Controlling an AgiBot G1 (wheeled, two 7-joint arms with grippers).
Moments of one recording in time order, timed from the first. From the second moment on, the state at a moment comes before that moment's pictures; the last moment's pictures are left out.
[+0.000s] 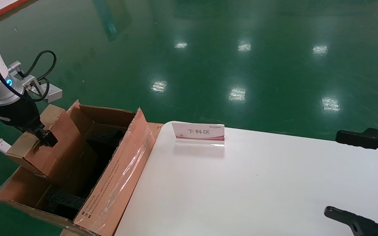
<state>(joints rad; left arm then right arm) -2.26 0.89 2.41 -0.44 1.24 1.31 -1.15 1.08 -0.60 -0.30 1.28 -0.72 -1.49 0.18</state>
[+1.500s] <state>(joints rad) -2.00 1.00 2.43 -0.29 1.26 1.23 -1.27 1.08 -0.60 -0.30 1.28 -0.72 -1.49 0.18</state>
